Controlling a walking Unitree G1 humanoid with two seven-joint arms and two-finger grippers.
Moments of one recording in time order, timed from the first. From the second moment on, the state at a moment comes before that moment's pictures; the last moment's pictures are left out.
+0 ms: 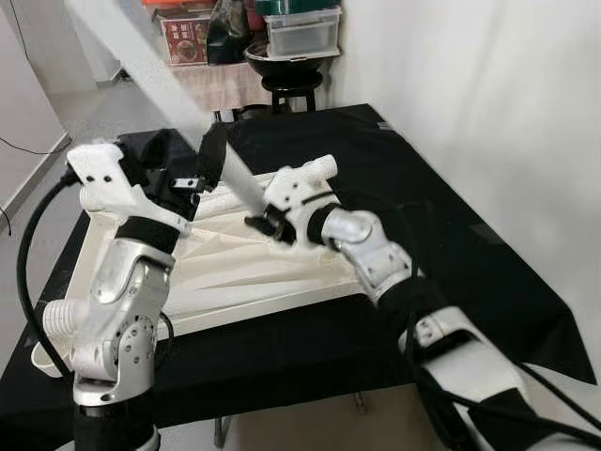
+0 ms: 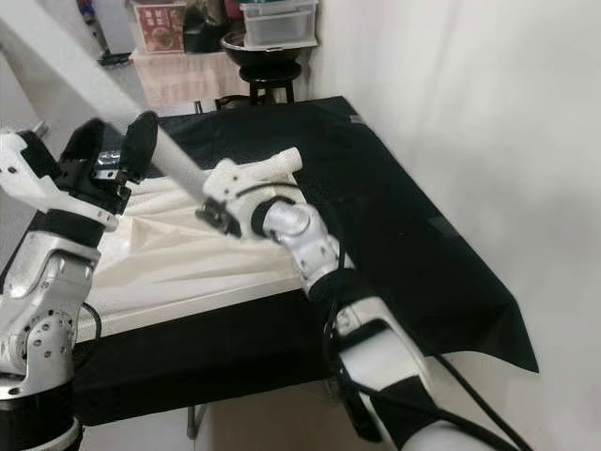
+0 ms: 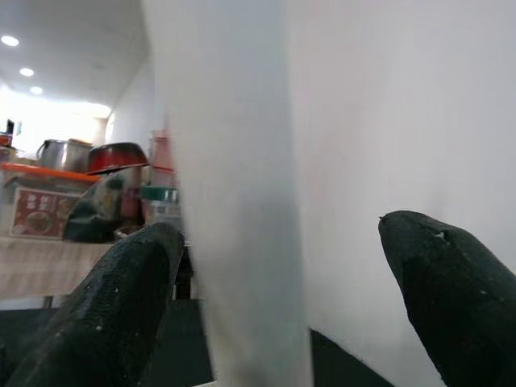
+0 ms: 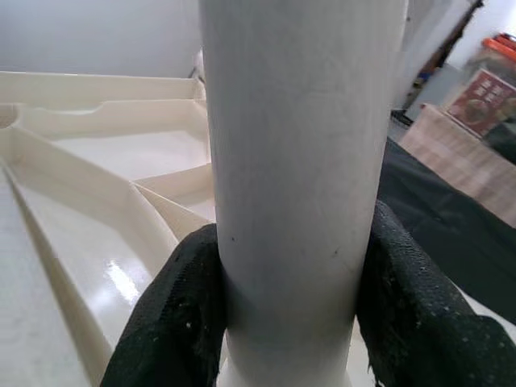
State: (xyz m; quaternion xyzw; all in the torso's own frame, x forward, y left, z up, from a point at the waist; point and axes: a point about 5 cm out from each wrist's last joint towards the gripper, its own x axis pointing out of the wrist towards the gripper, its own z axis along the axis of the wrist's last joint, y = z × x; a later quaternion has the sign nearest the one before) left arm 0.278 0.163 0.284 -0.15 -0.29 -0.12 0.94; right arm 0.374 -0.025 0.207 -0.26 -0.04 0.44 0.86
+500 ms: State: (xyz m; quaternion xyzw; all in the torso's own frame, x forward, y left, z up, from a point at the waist) left arm 0.282 0.158 0.301 -0.12 -0.29 -0.15 0.94; right arm 0.357 -0.011 0.192 -0.26 -0.07 0.44 0.86
